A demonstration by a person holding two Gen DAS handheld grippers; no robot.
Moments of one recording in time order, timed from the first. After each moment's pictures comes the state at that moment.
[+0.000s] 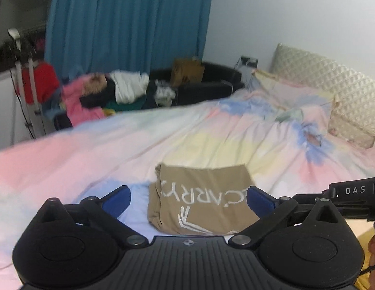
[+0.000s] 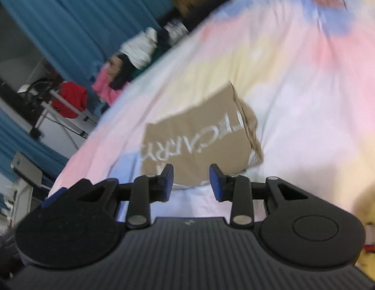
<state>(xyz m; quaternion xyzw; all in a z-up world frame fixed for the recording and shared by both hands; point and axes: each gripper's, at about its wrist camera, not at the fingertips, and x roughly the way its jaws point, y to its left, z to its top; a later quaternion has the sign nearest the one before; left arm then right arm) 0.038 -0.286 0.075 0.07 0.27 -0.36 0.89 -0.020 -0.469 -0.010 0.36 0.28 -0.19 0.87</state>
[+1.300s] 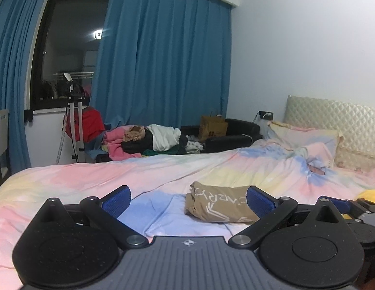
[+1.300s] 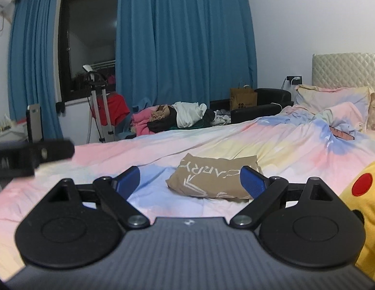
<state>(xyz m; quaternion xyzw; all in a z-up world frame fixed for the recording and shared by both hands) -0.144 -0.127 0.084 0.03 0.13 -0.29 0.95 -0.135 -0.293 -0.022 0.07 0.11 -0.18 0.98</state>
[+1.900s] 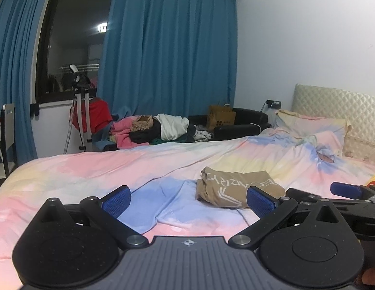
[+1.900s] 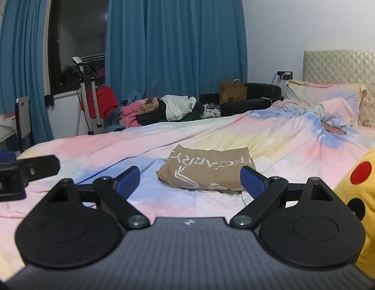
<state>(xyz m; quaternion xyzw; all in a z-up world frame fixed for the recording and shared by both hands) -0.138 -0.115 0.066 0.04 0.14 -0.28 0.95 -0.126 -0.286 -0.031 0.06 0.13 -0.21 0.97</state>
